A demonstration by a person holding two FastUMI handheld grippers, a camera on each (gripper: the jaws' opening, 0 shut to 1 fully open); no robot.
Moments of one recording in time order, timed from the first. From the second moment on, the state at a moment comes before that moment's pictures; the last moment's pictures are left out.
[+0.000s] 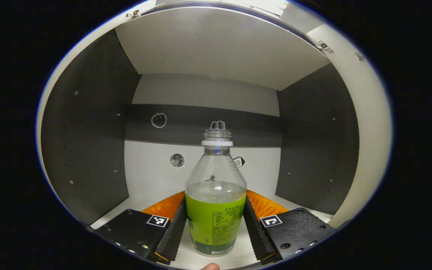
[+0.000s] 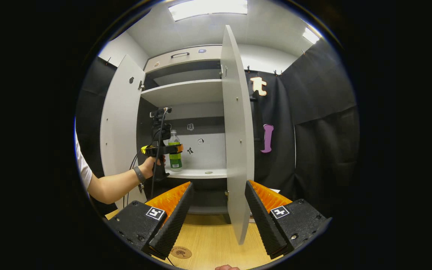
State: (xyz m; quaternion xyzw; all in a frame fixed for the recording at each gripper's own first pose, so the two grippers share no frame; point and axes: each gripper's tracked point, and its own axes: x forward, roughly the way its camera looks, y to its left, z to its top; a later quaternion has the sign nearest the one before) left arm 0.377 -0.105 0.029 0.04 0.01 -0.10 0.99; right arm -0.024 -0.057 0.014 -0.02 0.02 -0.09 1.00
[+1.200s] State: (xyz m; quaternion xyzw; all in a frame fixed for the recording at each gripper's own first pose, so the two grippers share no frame) left arm 0.124 -0.122 -0.103 0.05 0.03 -0.12 0.99; right arm -0.030 -0.021 0.052 0.00 0.00 -0.03 1.00
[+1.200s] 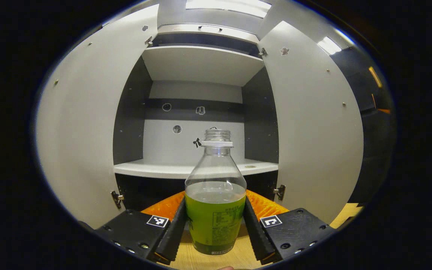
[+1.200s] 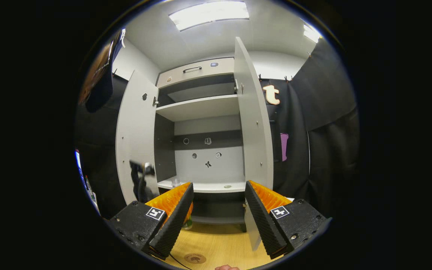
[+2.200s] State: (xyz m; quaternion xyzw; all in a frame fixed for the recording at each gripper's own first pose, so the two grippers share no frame) left arm 0.031 -0.136 -0.261 0.03 0.09 -0.12 0.99; right arm -0.023 -0.015 0.023 -0.02 0.08 -0.03 1.00
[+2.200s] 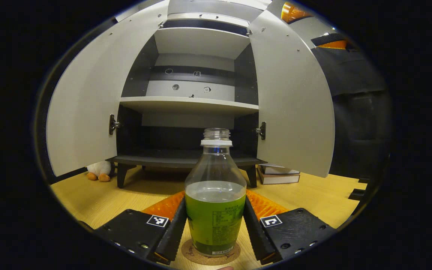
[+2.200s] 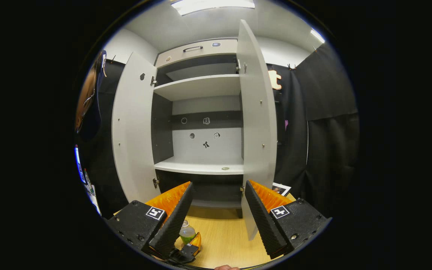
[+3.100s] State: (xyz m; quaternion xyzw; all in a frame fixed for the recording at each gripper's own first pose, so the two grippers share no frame) left arm 0.025 -0.134 -0.240 0.03 0.10 -0.14 0.98; right arm -0.020 -0.009 0.012 -0.01 0.08 -0.02 1.00
